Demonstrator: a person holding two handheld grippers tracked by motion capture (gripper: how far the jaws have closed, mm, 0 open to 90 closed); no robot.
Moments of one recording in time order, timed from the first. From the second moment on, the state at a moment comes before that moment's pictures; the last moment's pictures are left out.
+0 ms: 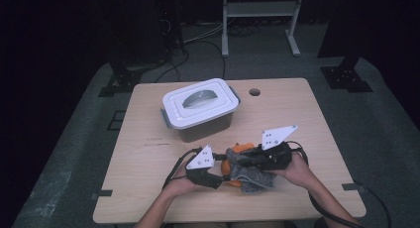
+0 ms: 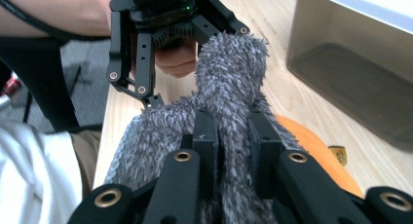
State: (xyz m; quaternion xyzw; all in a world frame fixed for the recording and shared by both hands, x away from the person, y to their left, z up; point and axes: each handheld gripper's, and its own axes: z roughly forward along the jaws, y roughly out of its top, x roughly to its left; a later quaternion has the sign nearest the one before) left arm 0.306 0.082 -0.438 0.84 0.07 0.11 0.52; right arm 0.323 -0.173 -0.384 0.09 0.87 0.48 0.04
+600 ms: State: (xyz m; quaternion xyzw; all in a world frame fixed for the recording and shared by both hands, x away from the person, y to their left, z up) left arm 0.315 0.104 -0.436 0.83 0.12 0.09 0.54; right arm 0.335 -0.199 -0.405 0.16 0.86 0.48 0.04
